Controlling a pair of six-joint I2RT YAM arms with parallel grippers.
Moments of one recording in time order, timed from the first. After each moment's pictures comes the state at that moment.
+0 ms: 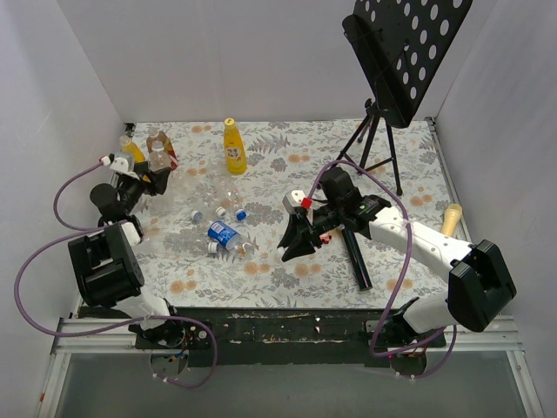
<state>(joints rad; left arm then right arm) 0.41 1.54 0.63 1.02 0.78 -0.14 0.72 1.40 1.00 -0.30 -1.20 -0.51</state>
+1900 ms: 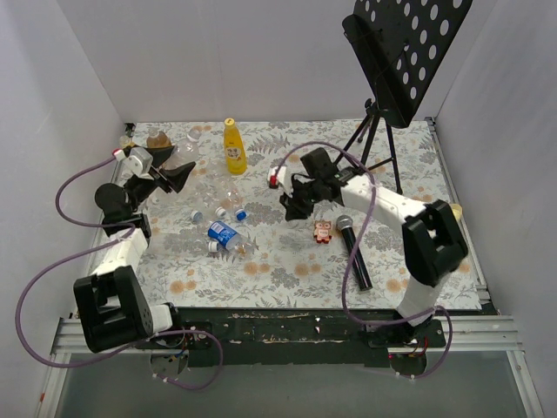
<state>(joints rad) 0.28 1.29 0.65 1.13 1.01 -0.24 0.65 1.69 1.22 -0.45 -0.60 -0.59</state>
